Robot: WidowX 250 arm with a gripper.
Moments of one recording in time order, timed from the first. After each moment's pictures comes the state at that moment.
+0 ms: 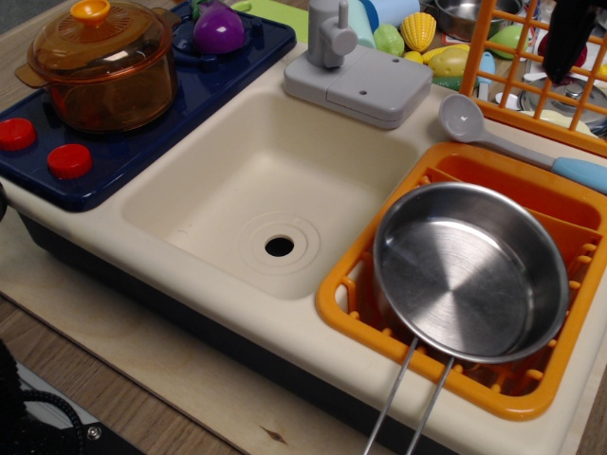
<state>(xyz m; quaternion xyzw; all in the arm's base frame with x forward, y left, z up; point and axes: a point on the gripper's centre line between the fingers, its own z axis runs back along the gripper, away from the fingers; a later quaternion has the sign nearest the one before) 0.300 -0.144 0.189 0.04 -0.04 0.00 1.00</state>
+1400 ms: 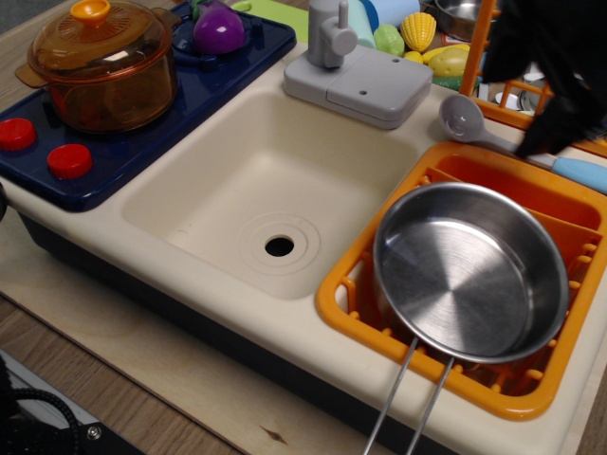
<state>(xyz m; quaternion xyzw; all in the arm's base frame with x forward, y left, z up) 0.322 -0.092 0.146 0.13 -0.06 -0.35 0.92</state>
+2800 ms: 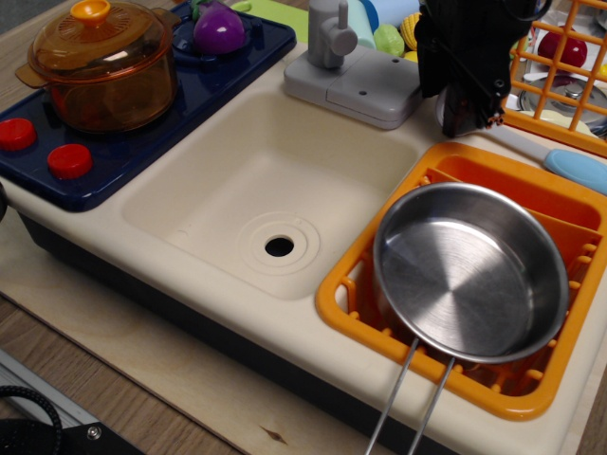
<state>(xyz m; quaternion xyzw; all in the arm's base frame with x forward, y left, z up) 0.340 -0.056 0.112 0.05 -0.13 -0.32 0.94</state>
